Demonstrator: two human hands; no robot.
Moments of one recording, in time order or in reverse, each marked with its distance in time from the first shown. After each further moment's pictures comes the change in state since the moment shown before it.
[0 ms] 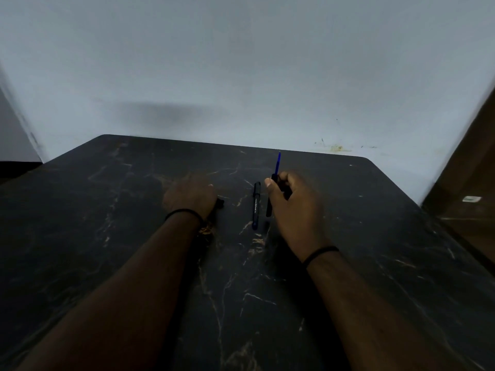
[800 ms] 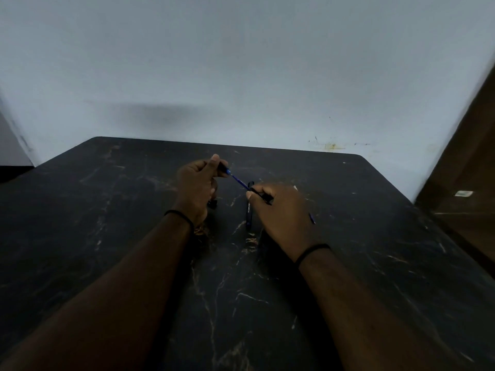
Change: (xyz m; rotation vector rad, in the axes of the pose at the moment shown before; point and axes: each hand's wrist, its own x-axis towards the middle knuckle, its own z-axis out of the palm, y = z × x) left_hand -0.011 0.029 -0.008 -1.441 -0.027 0.000; right_hand 0.000 -0.012 -0.008 -0.144 -0.244 -0.016
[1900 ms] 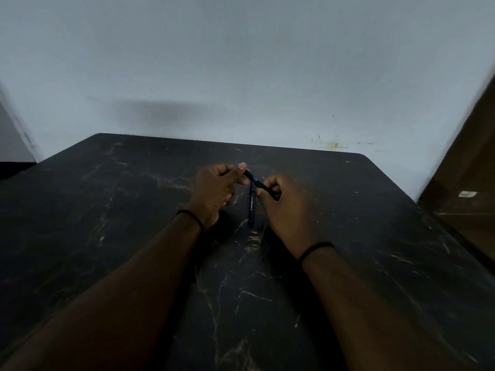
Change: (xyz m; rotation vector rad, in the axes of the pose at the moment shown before) left_hand -0.005 -0.010 0.013 0.034 -0.164 -0.063; right_hand 0.007 0.025 0.022 0.080 0.166 0.051
